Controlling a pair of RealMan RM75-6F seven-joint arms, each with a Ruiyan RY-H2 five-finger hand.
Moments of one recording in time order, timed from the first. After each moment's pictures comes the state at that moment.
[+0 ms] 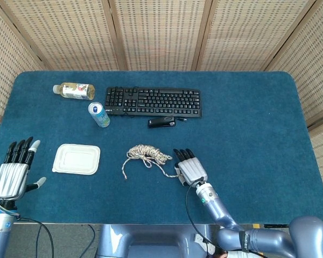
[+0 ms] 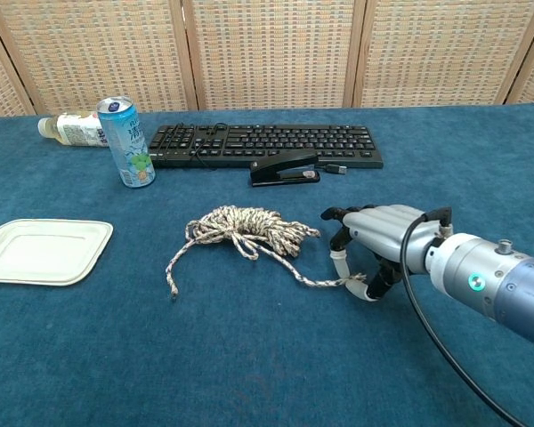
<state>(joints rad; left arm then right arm) -0.18 -1.27 -0.08 -1.58 1.49 1.47 0.28 0.71 -1.76 0.12 -1.44 -1.00 0.99 -0.59</state>
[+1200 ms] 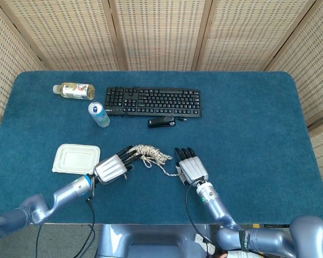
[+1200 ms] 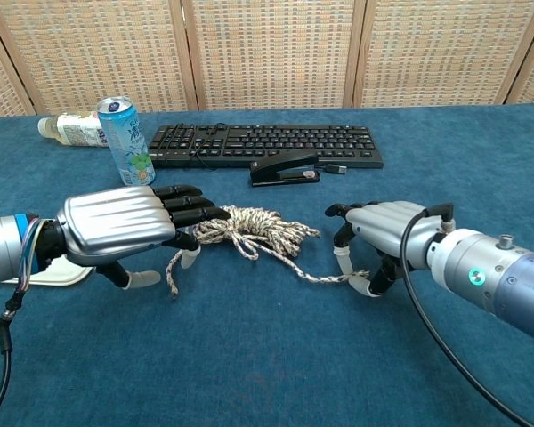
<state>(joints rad) -0.76 -1.65 0.06 -1.01 1.86 1.02 0.13 0.72 -1.76 0.13 -1.45 -0.95 1.01 -0.63</state>
